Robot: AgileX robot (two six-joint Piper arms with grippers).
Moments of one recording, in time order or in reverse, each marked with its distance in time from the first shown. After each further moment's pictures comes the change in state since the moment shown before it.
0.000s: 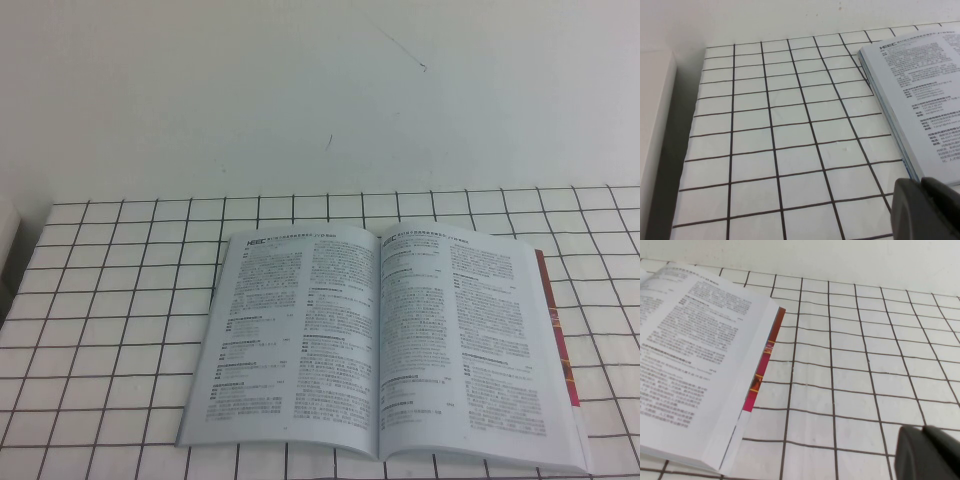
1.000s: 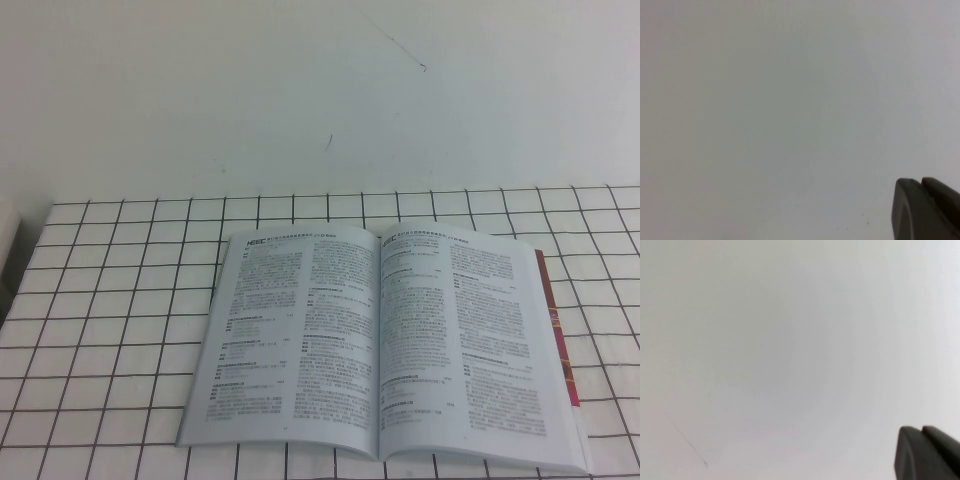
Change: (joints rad) right arm 0.000 0.000 0.007 -0.002 -0.797 0.002; left arm 0.000 0.000 0.006 0.015 -0.602 0.005
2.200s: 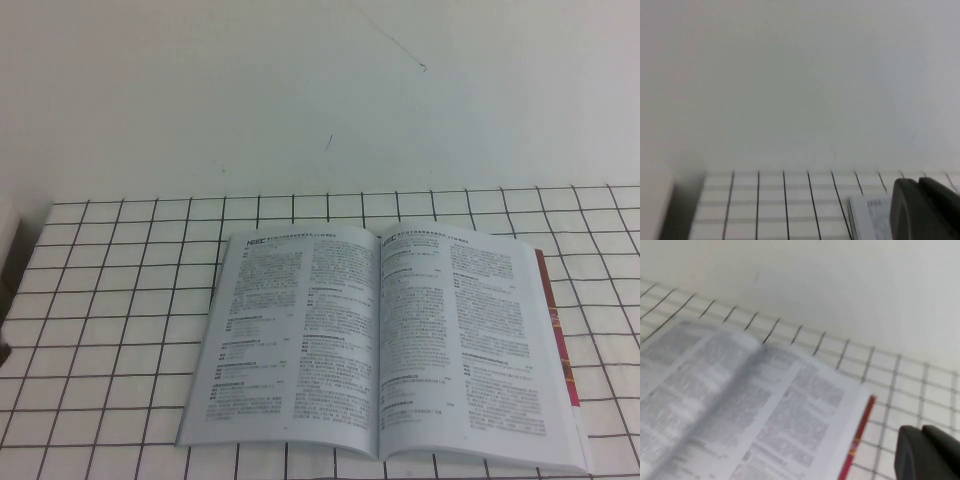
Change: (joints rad) right arm 0.000 0.819 -0.777 0.560 0.972 -0.602; left arm 0.000 0.548 -0.512 -0.109 0.338 -0.032
